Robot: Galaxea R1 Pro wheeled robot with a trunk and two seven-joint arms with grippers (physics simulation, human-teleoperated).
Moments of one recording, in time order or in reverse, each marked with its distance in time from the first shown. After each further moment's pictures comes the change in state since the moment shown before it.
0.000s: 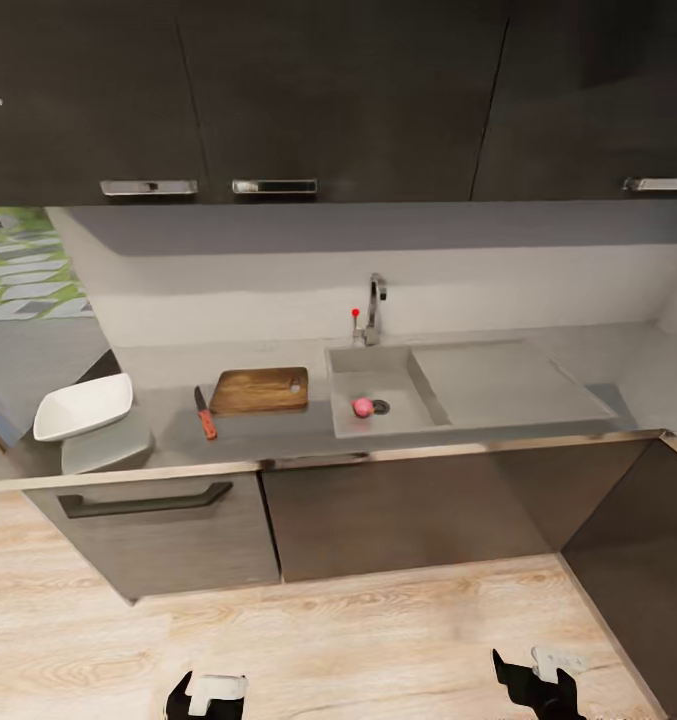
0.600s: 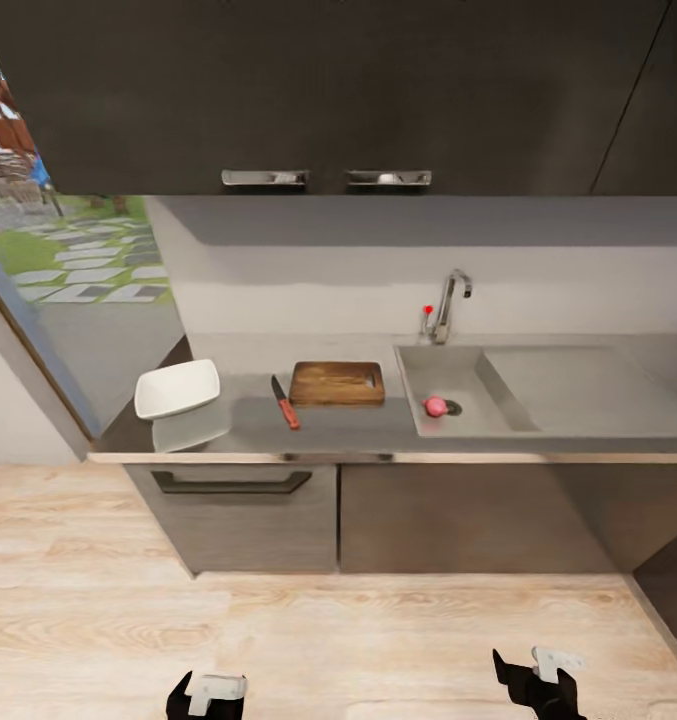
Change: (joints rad) left arm 0.000 0.000 0.000 0.000 0.000 0.000 0.000; right arm 0.000 -0.001 0.000 0.000 0.000 -0.001 0.001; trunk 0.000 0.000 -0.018
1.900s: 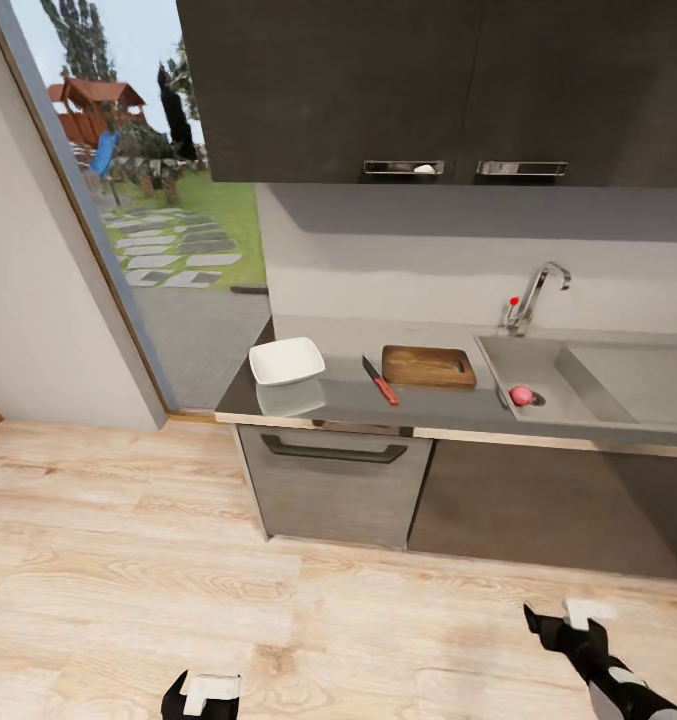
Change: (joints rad) left arm 0.000 0.013 0.000 0.000 0.000 -0.002 -0.002; right arm -0.094 -0.119 0.000 -0.050 0.004 0.100 0.053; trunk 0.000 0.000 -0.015
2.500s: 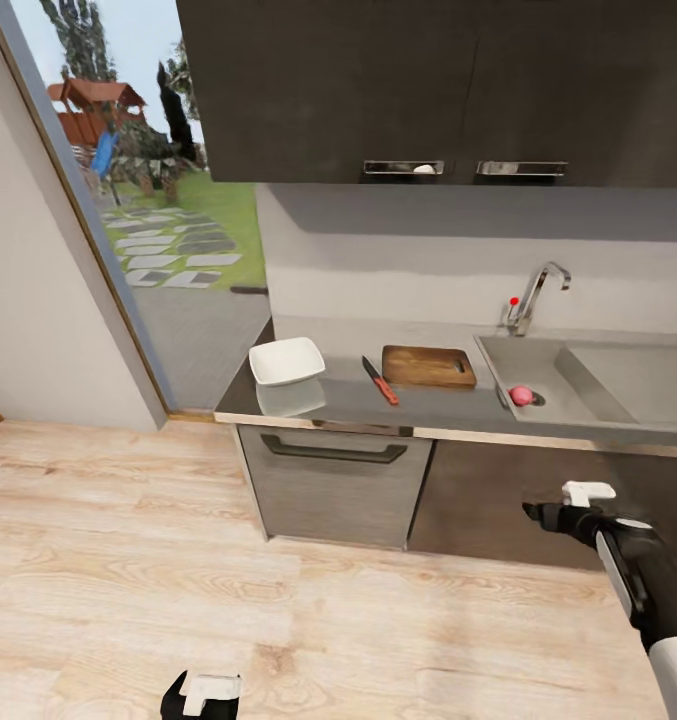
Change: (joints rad) left arm 0.000 0.001 0.000 0.001 0.000 -0.001 0.002; right arm -0.004 -0.010 -0.007 -0.846 0.003 0.852 0.166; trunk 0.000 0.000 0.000
